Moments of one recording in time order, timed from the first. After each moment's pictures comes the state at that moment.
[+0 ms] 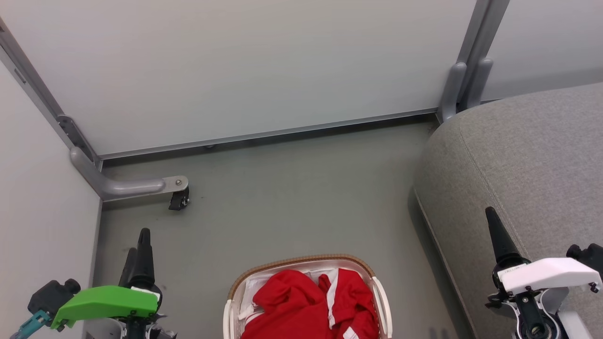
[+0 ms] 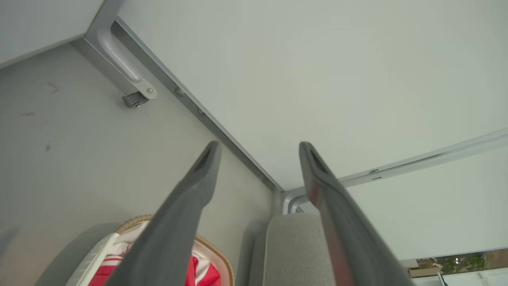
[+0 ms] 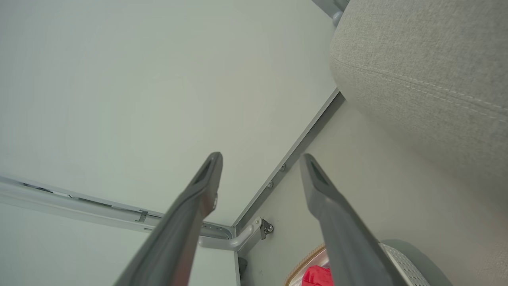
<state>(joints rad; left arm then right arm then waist) -0.07 0.05 0.04 0.30 -1.09 -0.12 -0.01 -0.10 -0.08 -0.06 0.26 1.14 0.13 -0.01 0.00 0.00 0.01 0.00</state>
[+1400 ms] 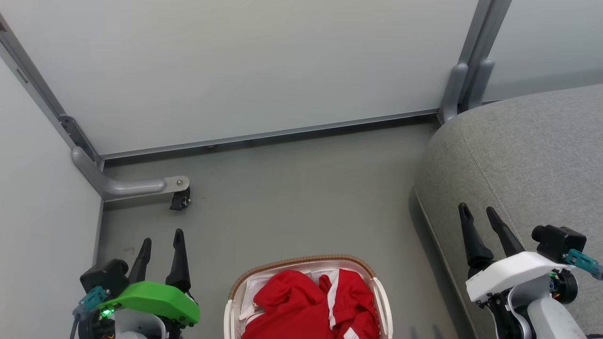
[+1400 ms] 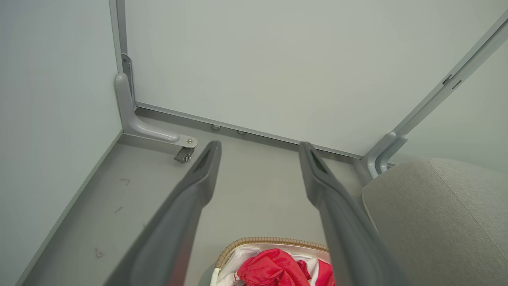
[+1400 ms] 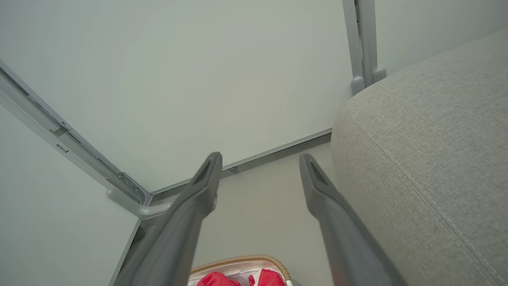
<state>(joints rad) -0.10 0.08 -0.10 0.36 -0.52 -0.07 -0.14 -0.13 -0.11 0.04 0.28 0.56 0.13 -0.14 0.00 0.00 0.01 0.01</state>
